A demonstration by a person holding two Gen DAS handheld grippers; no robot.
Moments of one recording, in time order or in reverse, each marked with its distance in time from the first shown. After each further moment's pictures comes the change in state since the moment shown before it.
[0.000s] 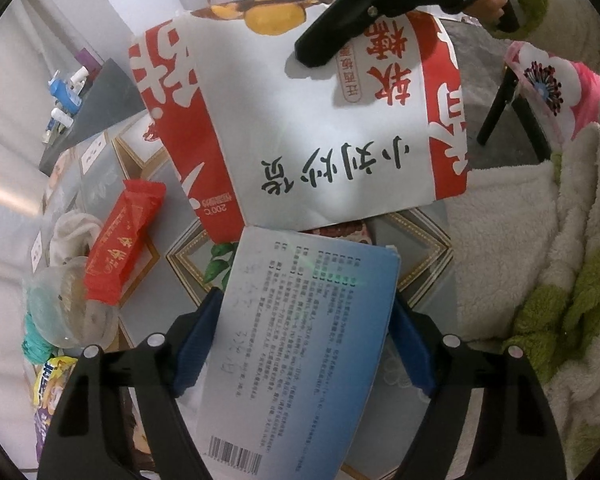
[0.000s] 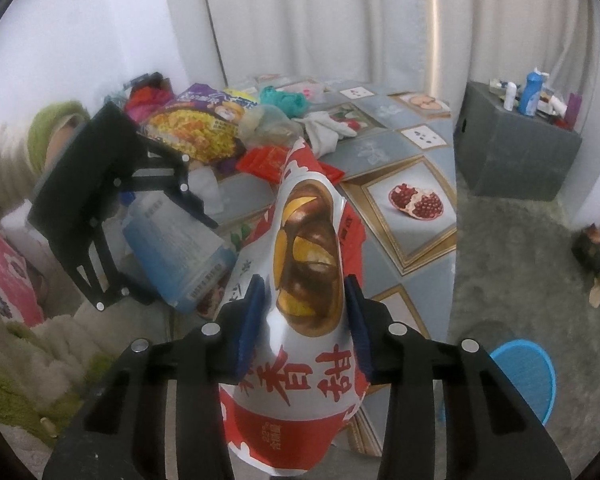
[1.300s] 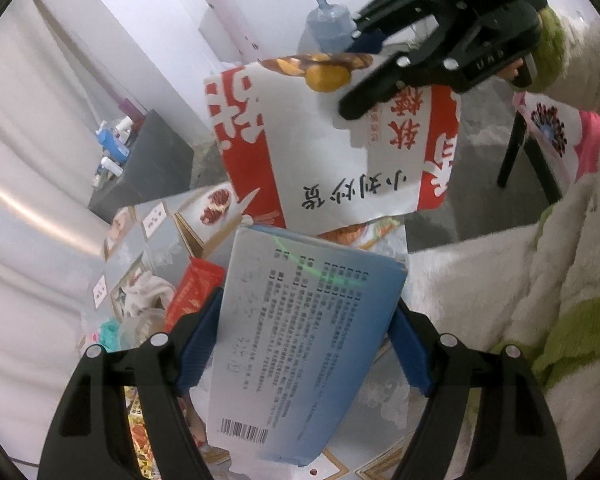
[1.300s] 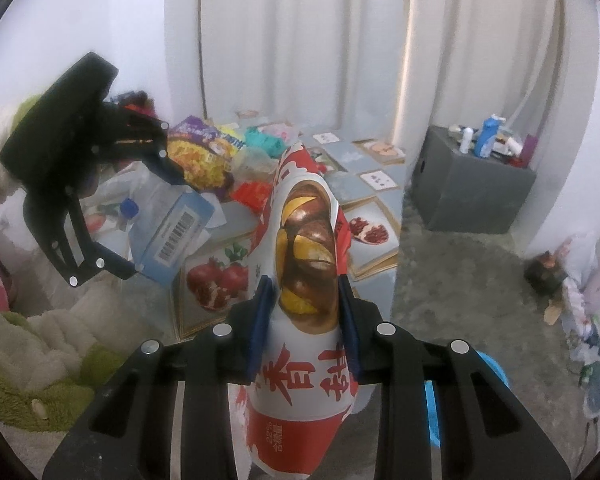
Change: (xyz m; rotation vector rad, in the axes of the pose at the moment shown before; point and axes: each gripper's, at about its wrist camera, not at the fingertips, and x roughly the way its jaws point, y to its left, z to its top) left arm -0.087 -0.020 0.034 -0.005 -0.171 0.169; right arm -0.081 0.017 -0.019 -0.040 -0.151 -0.170
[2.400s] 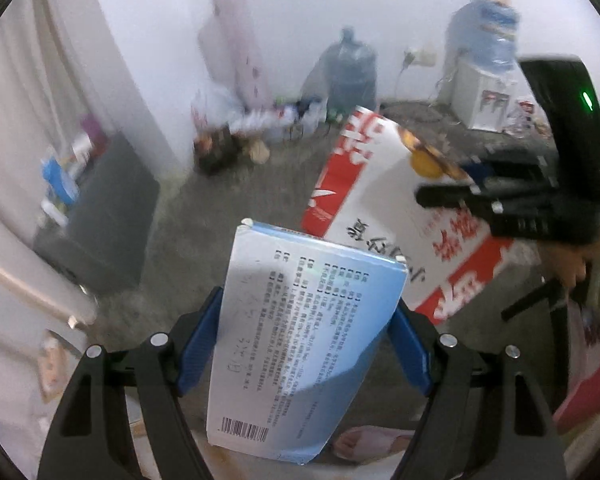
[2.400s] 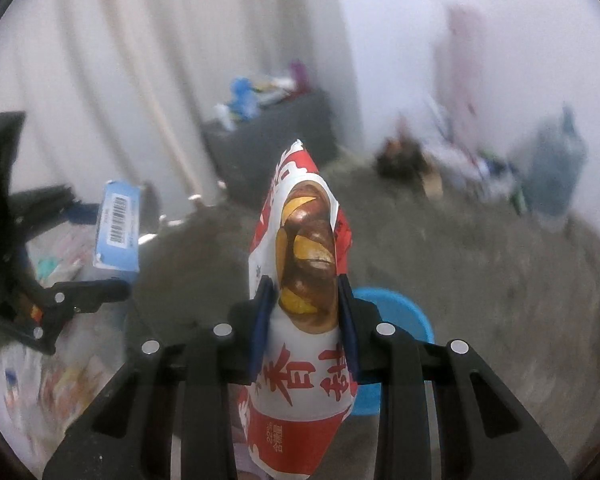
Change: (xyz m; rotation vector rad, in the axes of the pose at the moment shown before) left arm 0.201 0.061 0.279 -0.183 -0.033 -0.160; right arm 0.013 -0.261 -0.111 0.814 -0.005 -0.402
